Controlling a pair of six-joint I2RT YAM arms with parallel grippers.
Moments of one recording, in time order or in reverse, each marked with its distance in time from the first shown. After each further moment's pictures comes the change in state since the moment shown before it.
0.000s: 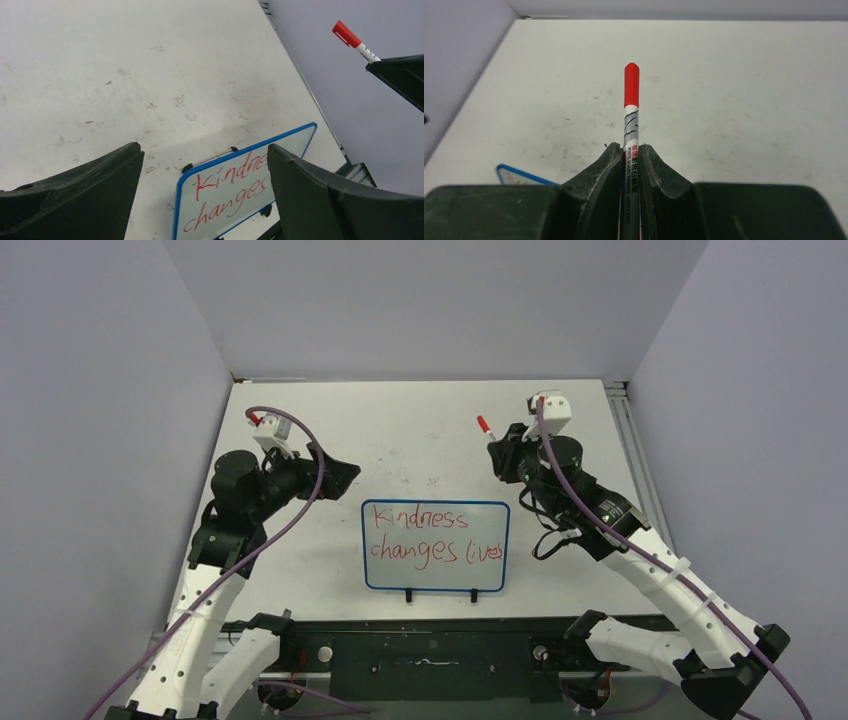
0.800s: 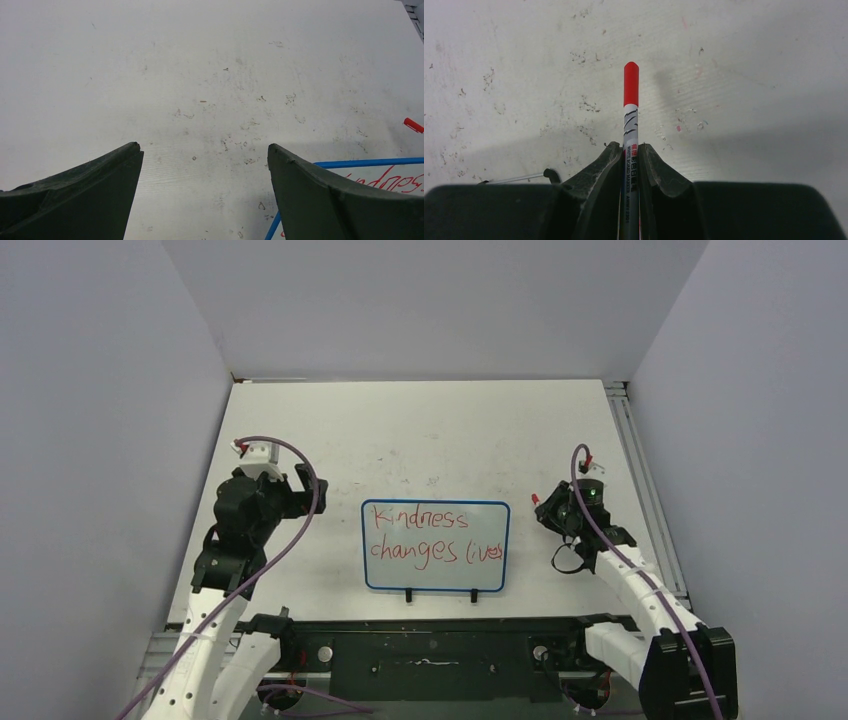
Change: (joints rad) left arm 0.093 -0.135 -0.190 -0.052 -0.339 0.210; right arm -0.637 0.001 -0.611 0.140 -0.331 0.191
